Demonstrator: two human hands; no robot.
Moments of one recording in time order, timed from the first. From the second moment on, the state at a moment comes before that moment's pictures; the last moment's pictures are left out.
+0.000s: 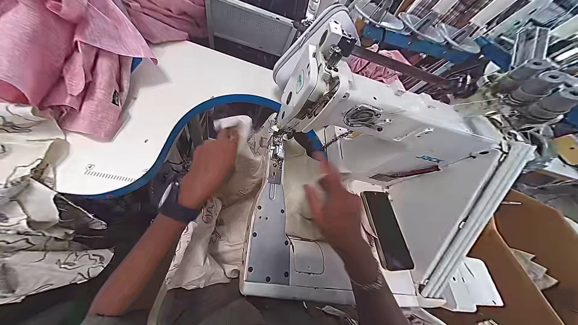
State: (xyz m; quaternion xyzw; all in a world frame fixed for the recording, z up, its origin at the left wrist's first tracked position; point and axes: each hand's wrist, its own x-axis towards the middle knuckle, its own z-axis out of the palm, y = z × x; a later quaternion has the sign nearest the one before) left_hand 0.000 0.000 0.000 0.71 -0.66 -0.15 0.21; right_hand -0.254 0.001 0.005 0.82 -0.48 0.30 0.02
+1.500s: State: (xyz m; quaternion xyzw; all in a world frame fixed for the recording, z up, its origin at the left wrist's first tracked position) left_hand -0.067 -0.026 -0.084 0.61 -0.64 -0.24 0.40; right_hand -0.308 -0.081 0.008 0.74 -0.64 0.17 -0.01
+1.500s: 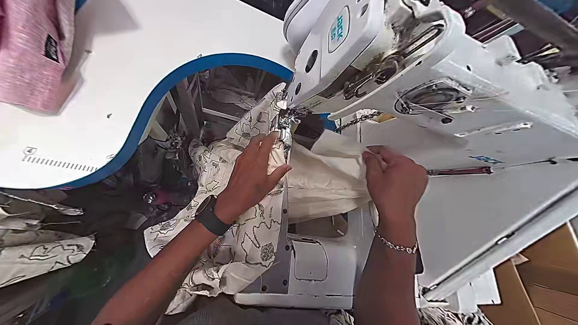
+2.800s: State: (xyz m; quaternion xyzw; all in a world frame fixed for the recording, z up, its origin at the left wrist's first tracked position) left_hand -0.073 -0.027 -0.086 0.54 -0.69 -0.18 0.45; right_hand -0.232 -0.067 -0.056 0.71 -0.40 0.34 -0.47
